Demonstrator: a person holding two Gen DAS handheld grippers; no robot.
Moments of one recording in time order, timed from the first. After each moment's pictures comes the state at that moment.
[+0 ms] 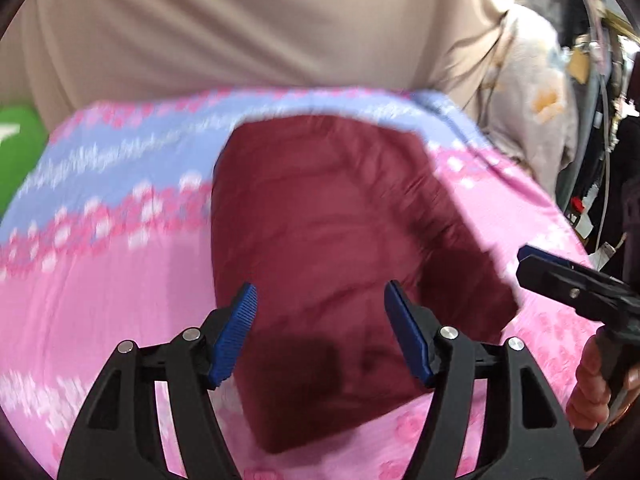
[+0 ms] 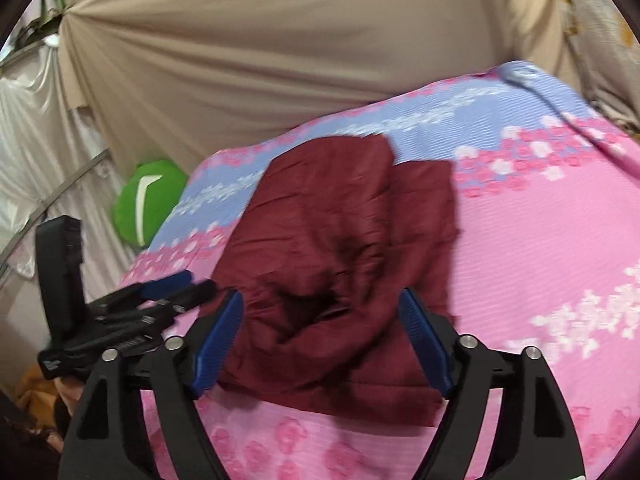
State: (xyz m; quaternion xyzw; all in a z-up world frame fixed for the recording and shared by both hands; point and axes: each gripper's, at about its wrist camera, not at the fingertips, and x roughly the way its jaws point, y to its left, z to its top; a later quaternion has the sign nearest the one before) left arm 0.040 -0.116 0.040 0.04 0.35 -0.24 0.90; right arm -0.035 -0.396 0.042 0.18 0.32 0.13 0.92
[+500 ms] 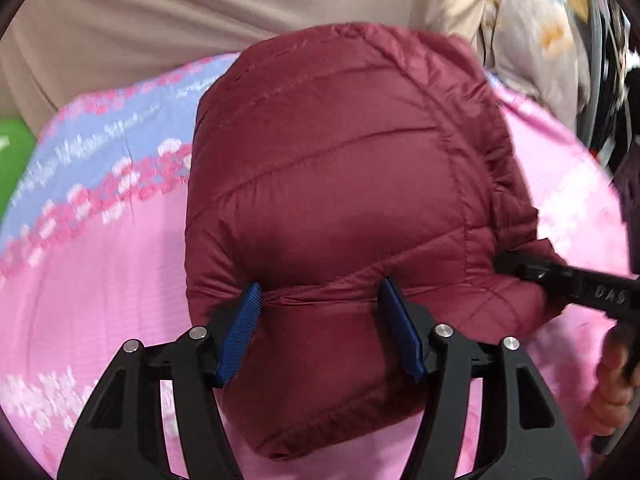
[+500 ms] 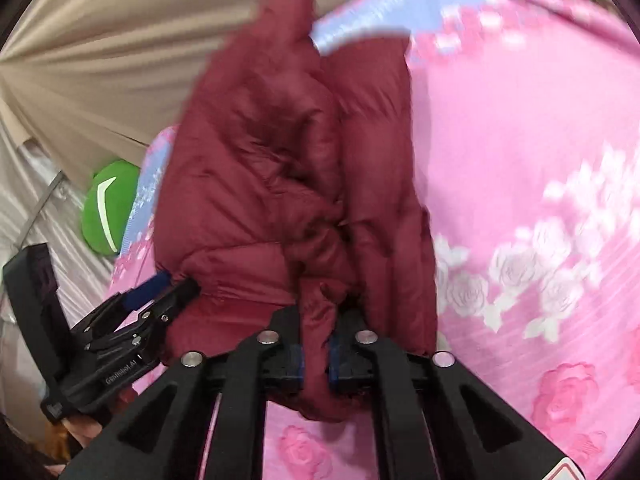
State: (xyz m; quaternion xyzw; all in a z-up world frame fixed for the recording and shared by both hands) left arm 0.044 -0.163 -0.024 0.13 0.36 -0.21 0.90; right arm -0.022 -0.432 -0.056 0.29 0.41 0.07 0.86
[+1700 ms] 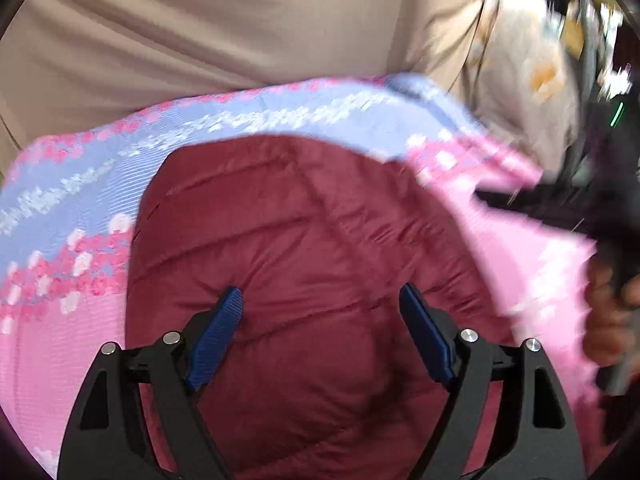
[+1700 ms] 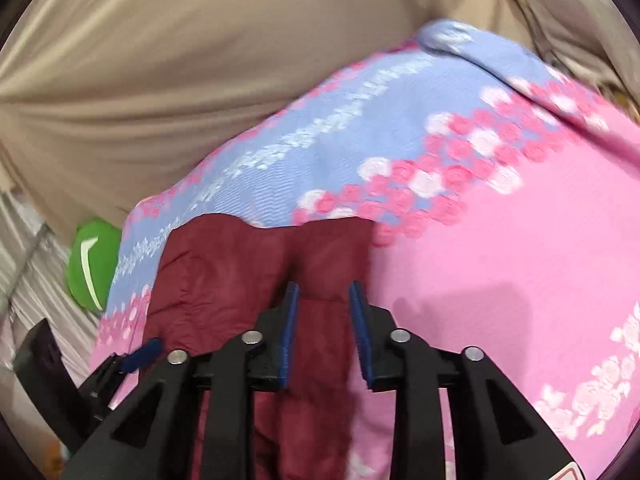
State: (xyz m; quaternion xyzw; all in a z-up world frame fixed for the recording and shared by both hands) left arm 0.099 -0.214 0.036 0.07 0.33 -0.29 0.90; right arm 0.068 -0.537 0.017 0.28 0.36 0.03 0.89
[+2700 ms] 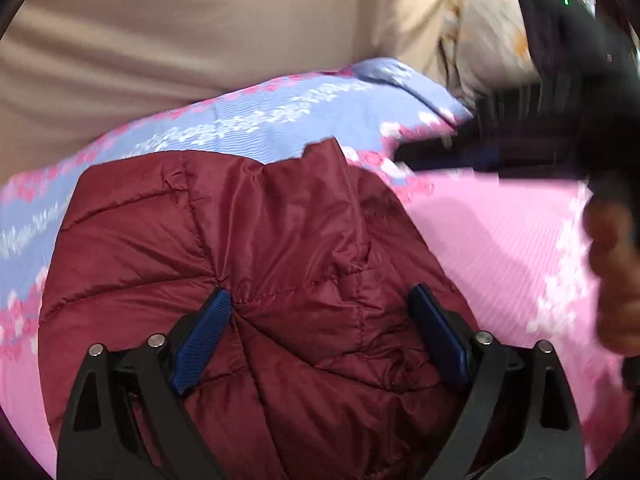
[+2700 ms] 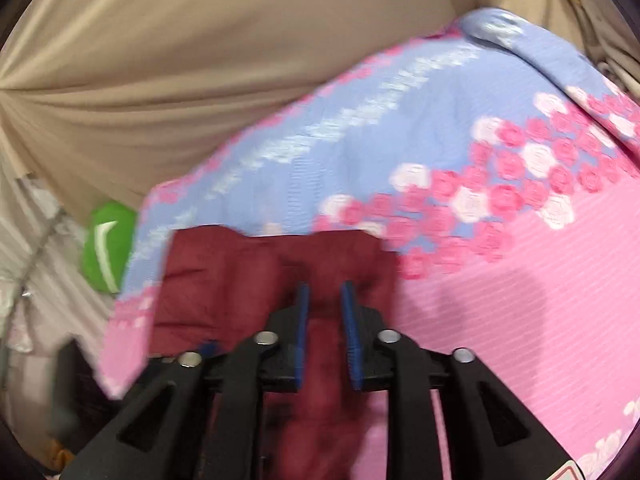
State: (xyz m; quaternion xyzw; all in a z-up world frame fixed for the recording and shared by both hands) left arm 0.104 -0.294 -0.009 0.15 0.30 -0.29 0.90; right arm 0.107 -0.524 0.029 0.26 0.37 0.11 0.88
